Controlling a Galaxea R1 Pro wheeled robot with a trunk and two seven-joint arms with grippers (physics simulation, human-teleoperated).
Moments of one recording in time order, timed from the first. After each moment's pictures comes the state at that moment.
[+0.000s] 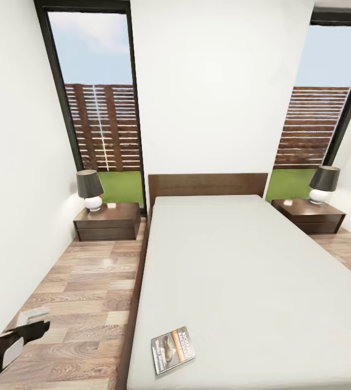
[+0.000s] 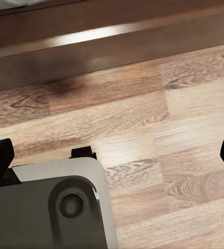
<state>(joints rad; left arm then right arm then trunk) -0.73 0.42 -0.89 -0.05 1.12 -0.03 -0.02 -0.17 -0.10 -0.16 0.03 -0.01 -0.36 0.00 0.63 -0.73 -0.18</state>
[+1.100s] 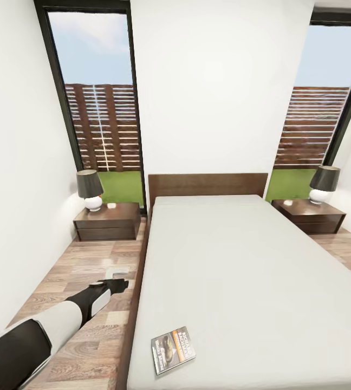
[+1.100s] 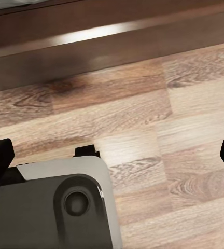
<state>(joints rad) -0.93 0.05 -0.89 -0.11 0.94 0.08 0.09 -0.17 -0.09 -0.17 0.03 -0.01 -0.35 0.00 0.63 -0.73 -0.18</state>
